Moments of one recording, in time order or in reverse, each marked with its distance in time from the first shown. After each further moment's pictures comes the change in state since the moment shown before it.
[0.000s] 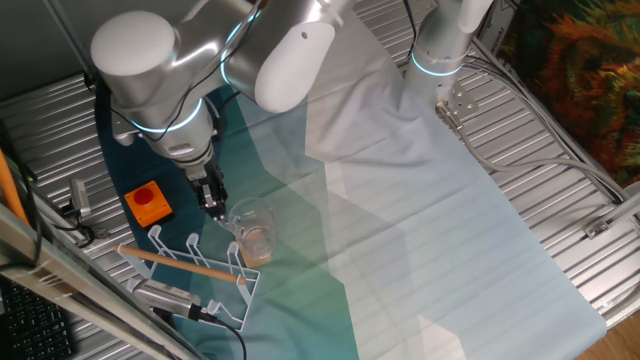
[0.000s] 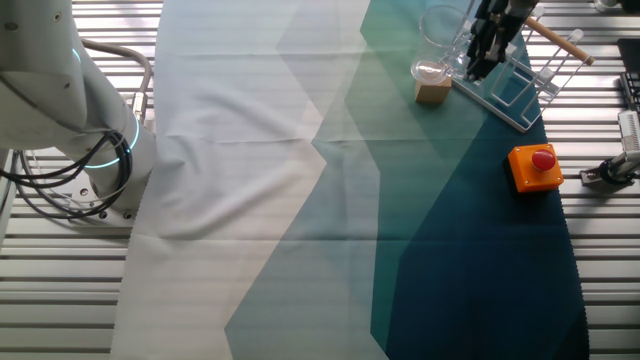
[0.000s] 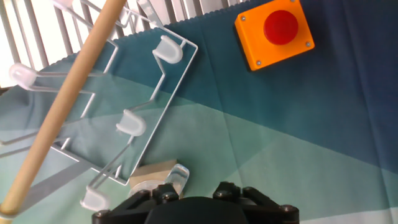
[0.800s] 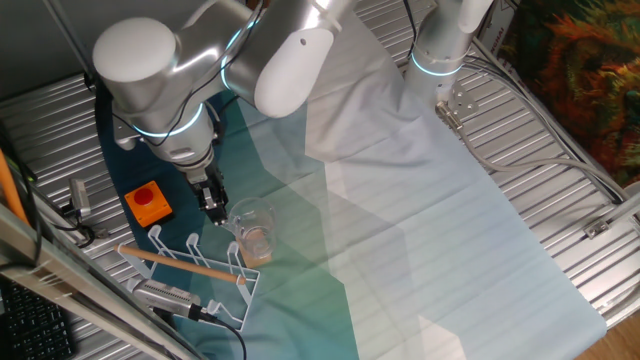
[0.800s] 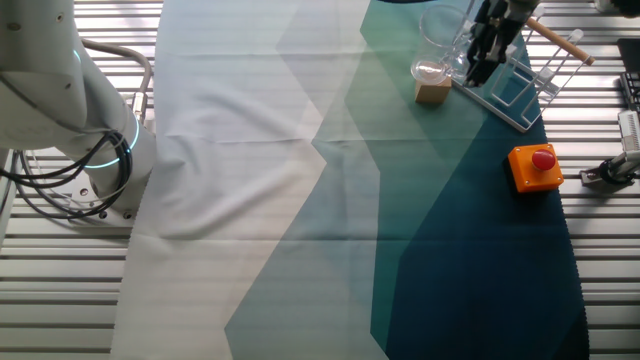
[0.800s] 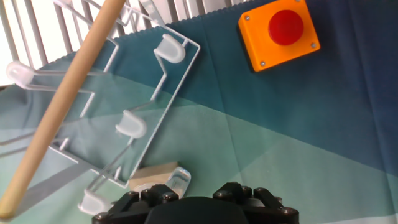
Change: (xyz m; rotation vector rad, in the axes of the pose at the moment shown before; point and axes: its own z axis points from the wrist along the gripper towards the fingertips) arm 0.000 0.002 0.010 0.007 0.003 -0.004
